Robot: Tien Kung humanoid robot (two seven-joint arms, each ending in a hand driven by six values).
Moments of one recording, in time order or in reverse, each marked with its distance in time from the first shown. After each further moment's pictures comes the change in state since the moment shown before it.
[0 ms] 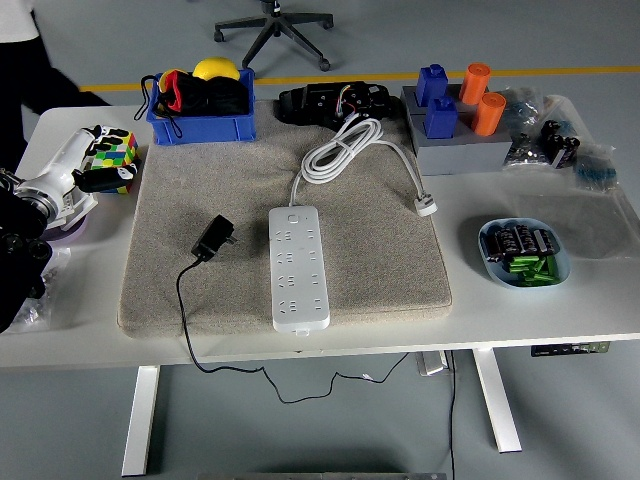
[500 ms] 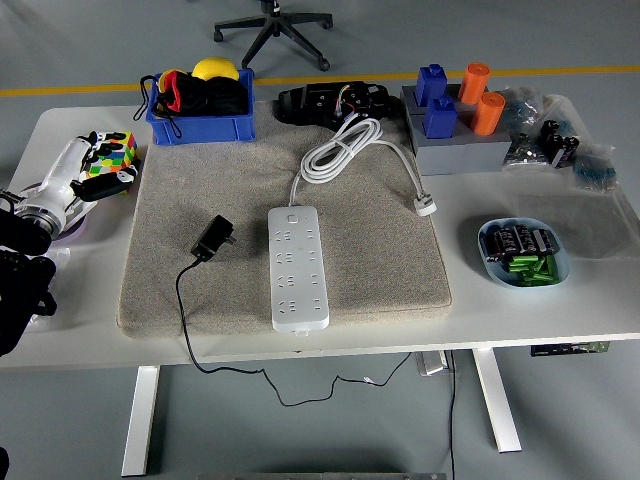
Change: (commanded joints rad) left arm 0.089 -0.077 -0.109 -0.070 -0.001 0.025 -0.030; right arm 0.007 -0.003 0.002 0.002 -0.002 0.000 0.000
